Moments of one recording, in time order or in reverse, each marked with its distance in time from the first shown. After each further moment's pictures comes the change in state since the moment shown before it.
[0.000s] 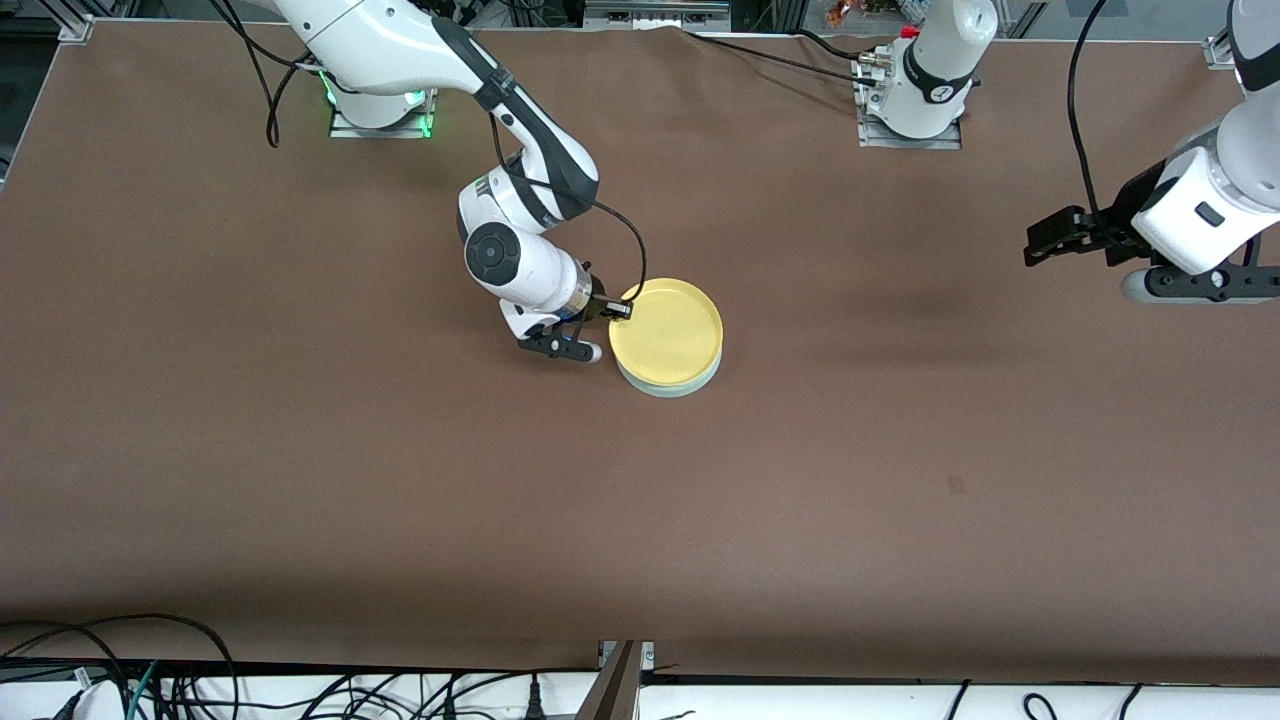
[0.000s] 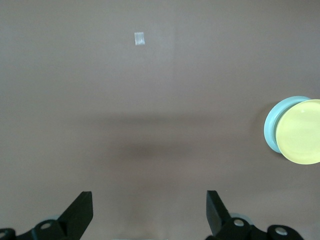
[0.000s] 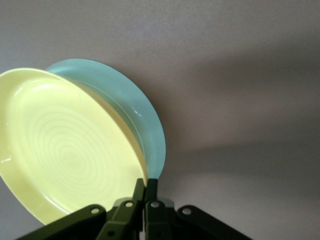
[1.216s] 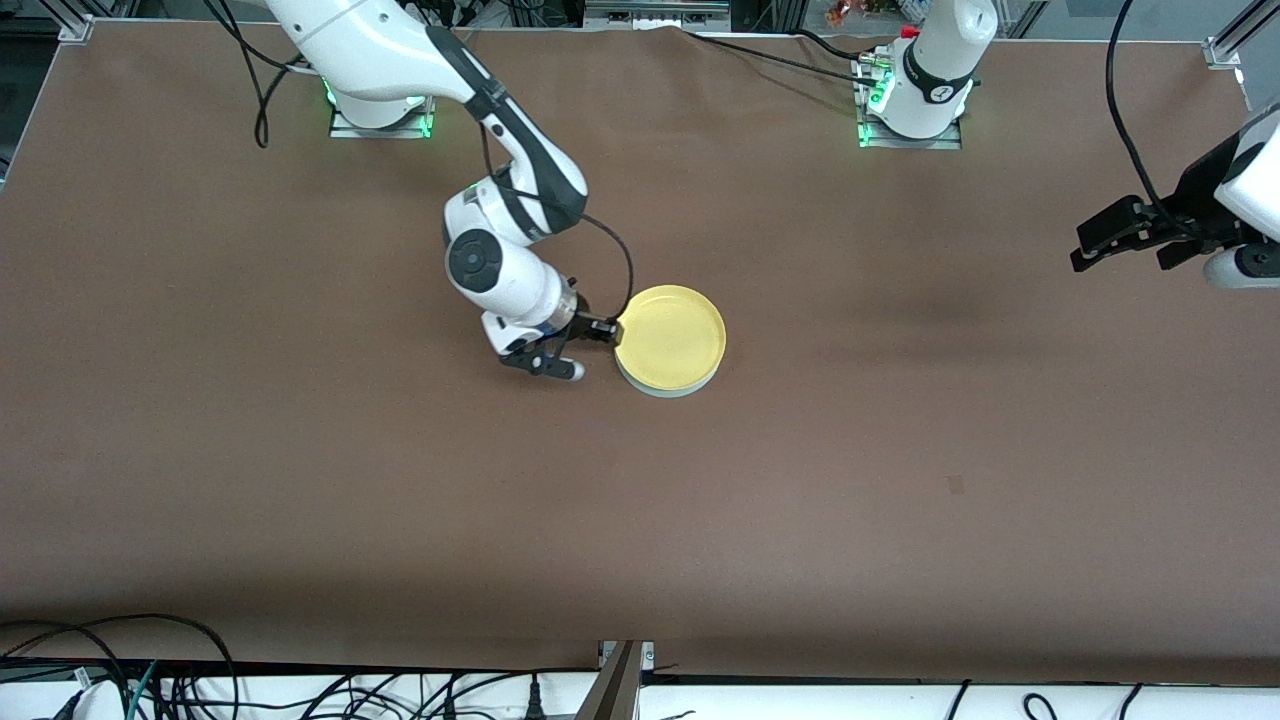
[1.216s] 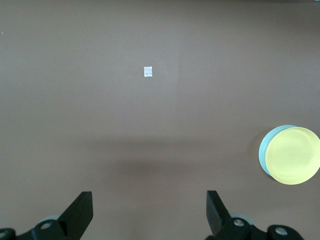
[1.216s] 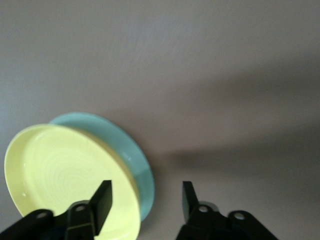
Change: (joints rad) left arm 0.034 0.015 0.000 0.085 0.003 0.033 0.000; right arm 0.014 -0.033 -0.117 0.041 -0.033 -0.043 -0.045
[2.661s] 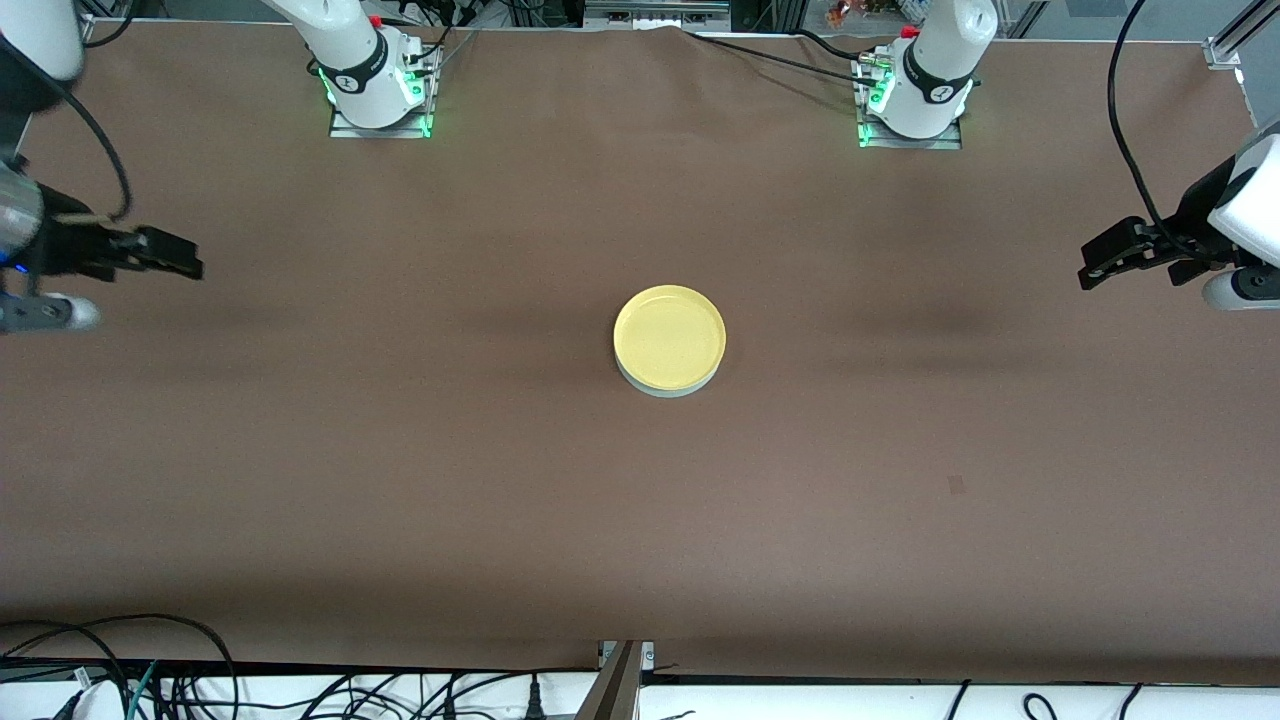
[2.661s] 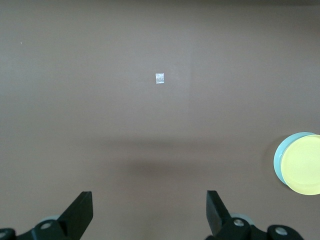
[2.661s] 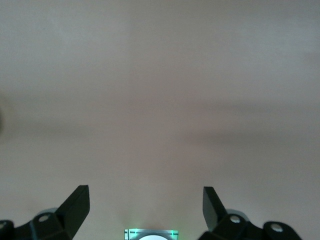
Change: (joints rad) left arm 0.000 0.031 -0.001 0.032 0.050 0.003 0.000; right arm -0.324 -0.386 -0.306 0.400 -0.300 -1.006 -0.654
